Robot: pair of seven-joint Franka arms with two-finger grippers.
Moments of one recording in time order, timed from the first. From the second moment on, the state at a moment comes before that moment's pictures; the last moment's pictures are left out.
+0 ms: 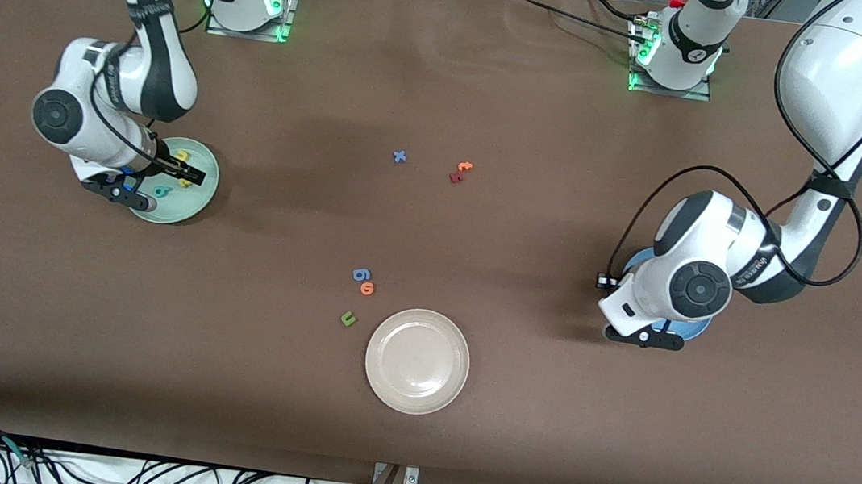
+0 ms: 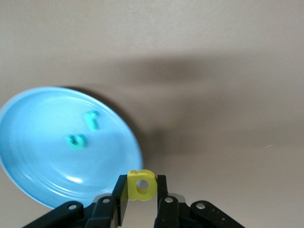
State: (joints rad) left arm 0.11 0.66 -0.42 -1.56 0.29 1.86 -0.26; right arm 0.43 0.22 -0.42 -2.20 0.10 2.14 0.22
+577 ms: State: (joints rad) left arm 0.14 0.72 -0.35 -1.56 0.33 1.90 -0.10; right arm 0.43 0.15 -0.42 -1.71 0.10 1.50 0.22
